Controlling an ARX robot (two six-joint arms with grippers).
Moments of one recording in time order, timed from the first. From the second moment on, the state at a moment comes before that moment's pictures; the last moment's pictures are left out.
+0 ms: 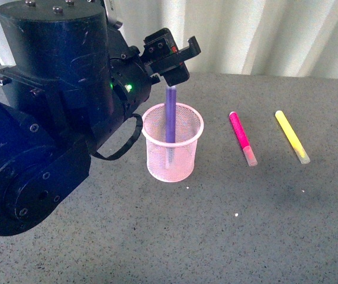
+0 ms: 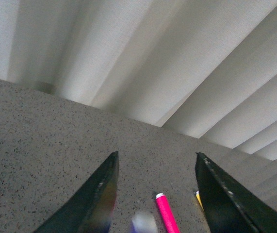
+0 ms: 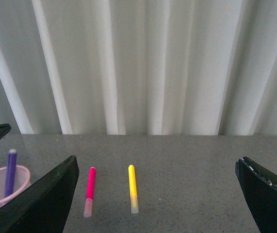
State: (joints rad) left arm -0.48 2.22 0.87 1.31 -0.13 -0.53; right arm 0.00 0.00 0.02 0.00 0.00 0.00
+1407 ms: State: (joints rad) left arm 0.12 0.75 0.12 0.64 0.11 -0.05; right arm 0.00 0.00 0.02 0.00 0.00 0.00
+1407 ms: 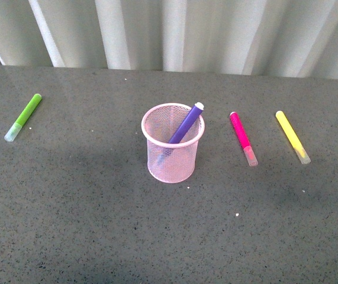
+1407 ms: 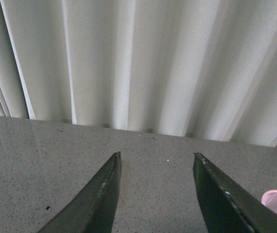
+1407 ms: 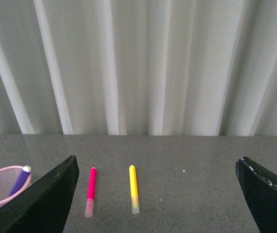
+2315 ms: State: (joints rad) left arm 0.00 0.30 0.01 0.31 0.00 -0.01; right arm 0.00 0.00 0.02 0.00 0.00 0.00
